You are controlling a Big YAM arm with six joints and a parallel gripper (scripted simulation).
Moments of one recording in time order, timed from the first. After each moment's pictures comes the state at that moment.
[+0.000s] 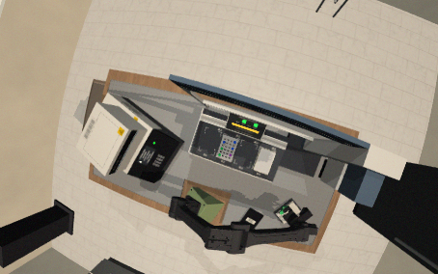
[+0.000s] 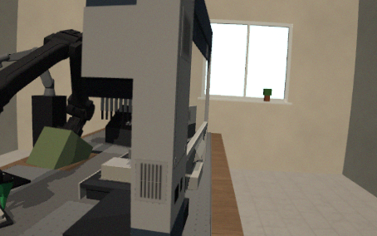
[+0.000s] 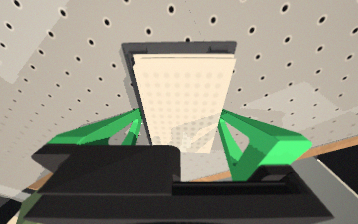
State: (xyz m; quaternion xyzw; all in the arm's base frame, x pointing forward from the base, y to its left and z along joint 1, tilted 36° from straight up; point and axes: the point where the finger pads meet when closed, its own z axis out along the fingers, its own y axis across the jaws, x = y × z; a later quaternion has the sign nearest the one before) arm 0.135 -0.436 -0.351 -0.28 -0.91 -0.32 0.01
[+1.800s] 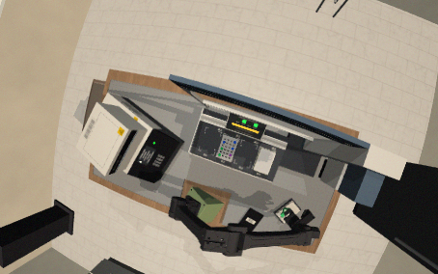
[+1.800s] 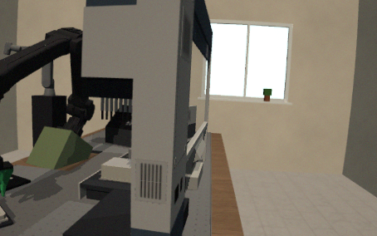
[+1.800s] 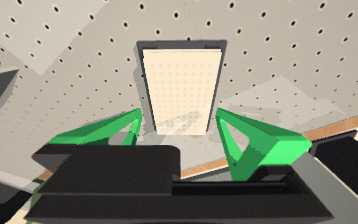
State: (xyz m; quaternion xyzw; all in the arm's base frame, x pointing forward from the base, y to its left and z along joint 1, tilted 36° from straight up) arm 0.131 -0.451 -0.324 -0.27 -0.91 -0.32 0.01
